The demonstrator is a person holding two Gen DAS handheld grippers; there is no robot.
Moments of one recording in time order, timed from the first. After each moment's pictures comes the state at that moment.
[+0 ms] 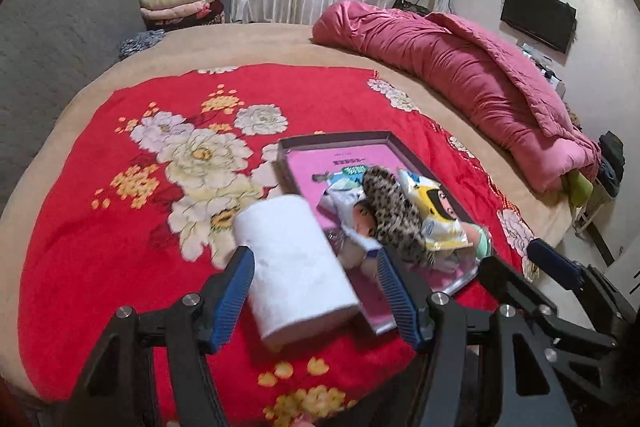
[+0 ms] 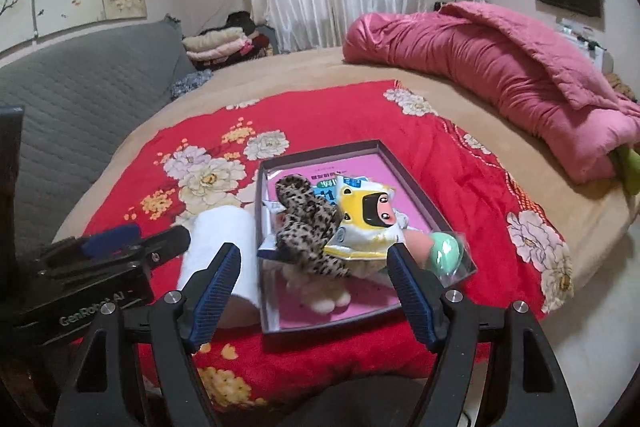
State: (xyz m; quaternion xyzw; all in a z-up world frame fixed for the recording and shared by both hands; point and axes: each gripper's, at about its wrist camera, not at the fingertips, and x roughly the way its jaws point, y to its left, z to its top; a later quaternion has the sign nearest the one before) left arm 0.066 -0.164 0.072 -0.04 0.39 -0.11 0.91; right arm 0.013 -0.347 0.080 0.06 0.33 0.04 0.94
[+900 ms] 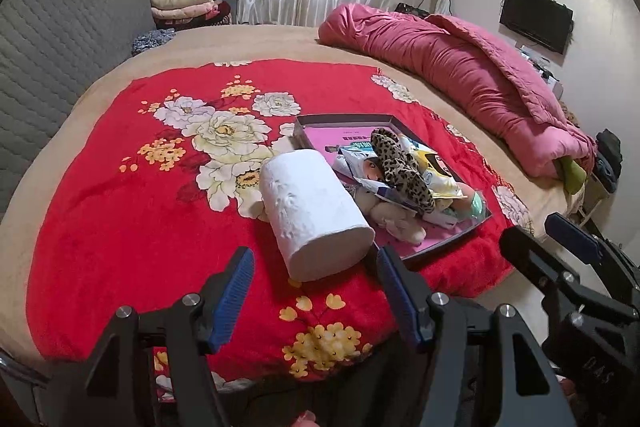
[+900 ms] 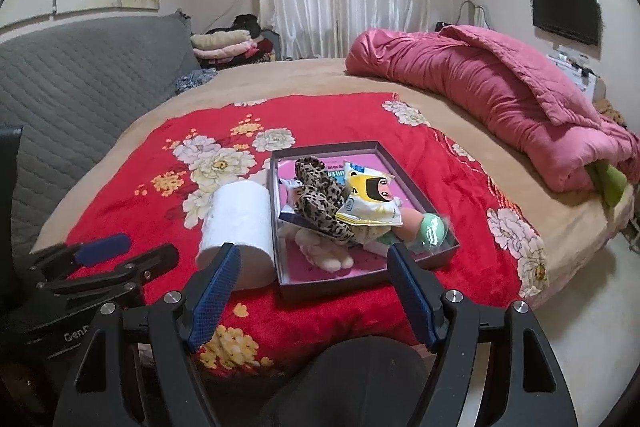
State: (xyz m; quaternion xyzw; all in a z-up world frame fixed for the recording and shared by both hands) left arm -0.003 -0.136 0.061 -0.04 0.38 -0.10 0.92; right arm -0.051 -0.326 0.083 0.02 0.31 0.04 0.95
